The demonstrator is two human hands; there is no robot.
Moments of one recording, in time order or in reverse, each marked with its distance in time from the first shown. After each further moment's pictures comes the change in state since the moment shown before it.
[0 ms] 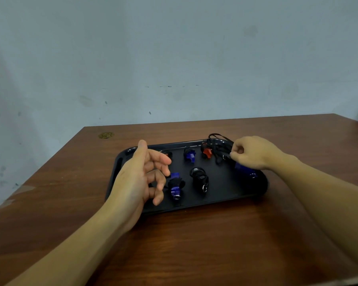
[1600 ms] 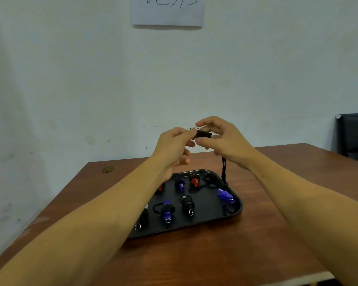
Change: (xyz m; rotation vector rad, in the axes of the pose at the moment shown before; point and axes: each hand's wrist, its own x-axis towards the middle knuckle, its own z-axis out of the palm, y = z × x) left_hand 0.047 0.092 0.094 0.227 -0.051 0.087; right_hand -0.057 -0.085 -0.120 0.924 0.334 -0.263
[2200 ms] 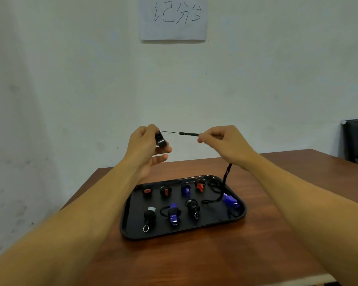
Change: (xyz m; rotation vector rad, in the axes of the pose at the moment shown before) left_hand -0.024 0.026 -0.054 -0.105 0.210 0.070; right_hand -0.005 -0.019 0.001 -0.155 0.023 -0.045
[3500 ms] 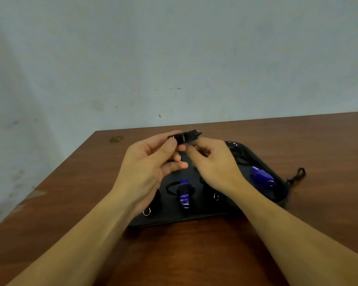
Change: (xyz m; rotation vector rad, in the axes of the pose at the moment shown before) left_hand -0.013 -0.118 -0.031 -0.178 -0.185 0.017; right_hand -0.033 0.068 0.134 0.213 -0.049 -0.017
